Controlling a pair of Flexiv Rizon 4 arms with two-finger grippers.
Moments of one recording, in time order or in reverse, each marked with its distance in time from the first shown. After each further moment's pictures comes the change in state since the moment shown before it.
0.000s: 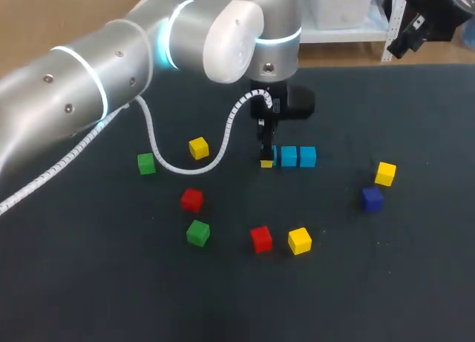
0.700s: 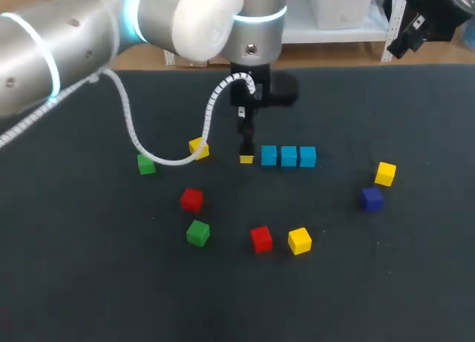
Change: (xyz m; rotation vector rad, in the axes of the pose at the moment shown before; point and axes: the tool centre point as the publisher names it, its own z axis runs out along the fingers) left arm 0.043 -0.039 -0.056 -0.006 0.049 -0.068; right arm 0.000 0.000 0.000 0.000 0.000 0.000
